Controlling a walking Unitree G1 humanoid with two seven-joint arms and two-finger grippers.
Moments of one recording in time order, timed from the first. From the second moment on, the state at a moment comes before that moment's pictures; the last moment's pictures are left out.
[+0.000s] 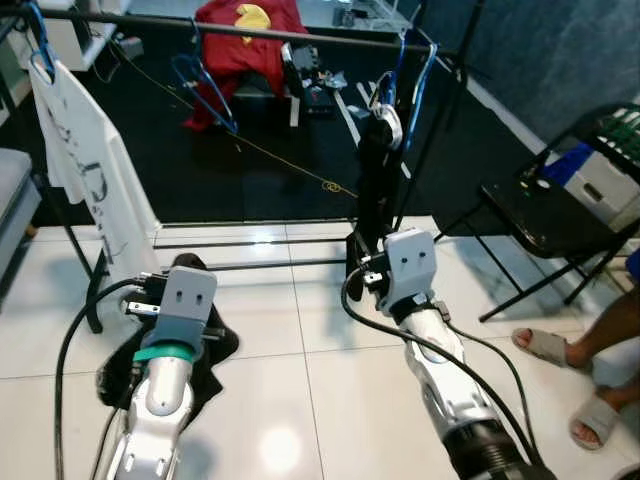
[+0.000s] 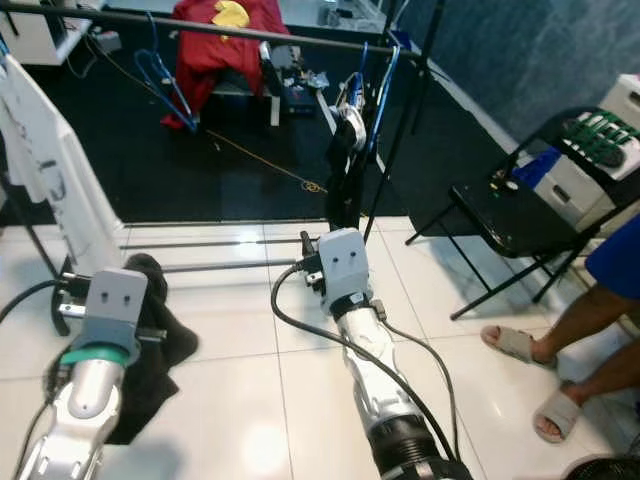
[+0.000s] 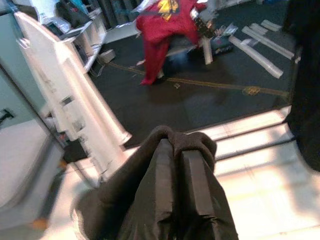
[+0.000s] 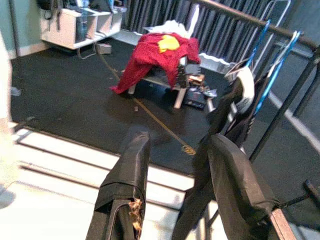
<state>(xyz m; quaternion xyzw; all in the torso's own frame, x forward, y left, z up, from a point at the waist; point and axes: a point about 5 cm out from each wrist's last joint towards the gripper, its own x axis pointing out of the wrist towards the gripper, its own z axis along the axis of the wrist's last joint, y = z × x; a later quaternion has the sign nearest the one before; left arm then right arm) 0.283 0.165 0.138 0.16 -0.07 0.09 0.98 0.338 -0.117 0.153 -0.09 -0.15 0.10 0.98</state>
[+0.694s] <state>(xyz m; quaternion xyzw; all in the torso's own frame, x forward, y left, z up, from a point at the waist) 0.292 0.169 0.169 0.14 -0.13 0.10 0.98 0.338 -0.131 0.166 -0.06 -0.18 0.07 0.98</state>
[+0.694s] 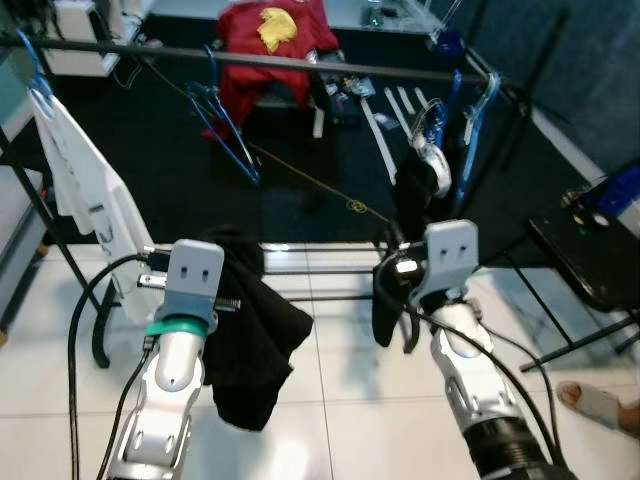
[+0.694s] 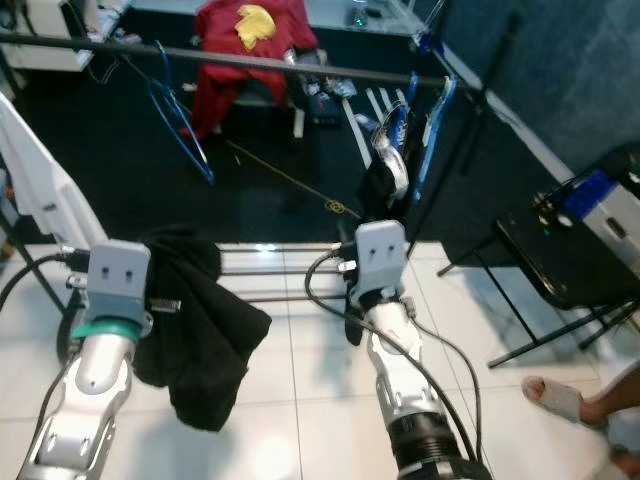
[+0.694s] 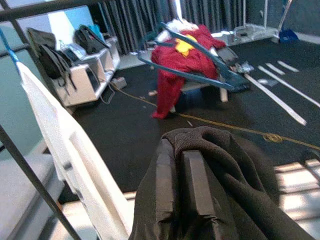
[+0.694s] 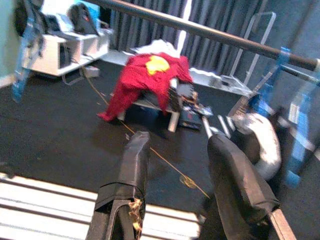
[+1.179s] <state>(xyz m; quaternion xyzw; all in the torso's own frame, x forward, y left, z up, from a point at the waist) 0.277 0.174 0.174 0.13 -0.13 0.07 0.98 0.338 -0.130 0.176 -0.06 -0.20 0.09 0.97</state>
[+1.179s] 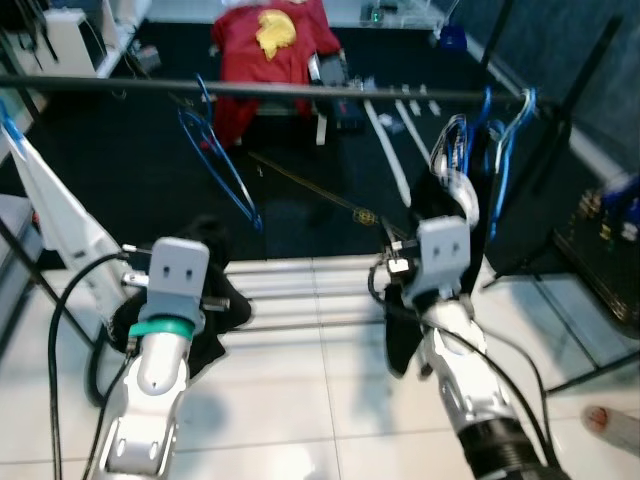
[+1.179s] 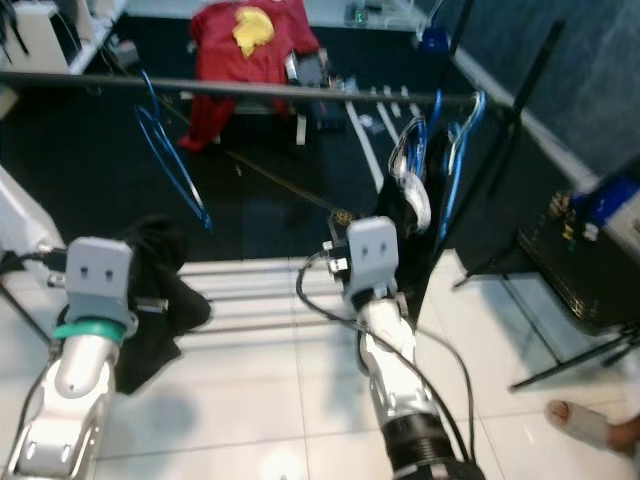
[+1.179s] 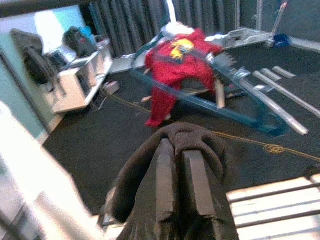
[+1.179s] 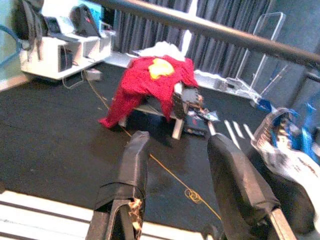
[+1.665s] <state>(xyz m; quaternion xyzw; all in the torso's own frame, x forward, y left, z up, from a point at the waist) 0.273 0.183 0.227 0.05 -0.20 0.13 0.97 0.301 -0.113 0.120 -0.15 -0.06 0.36 0.92</state>
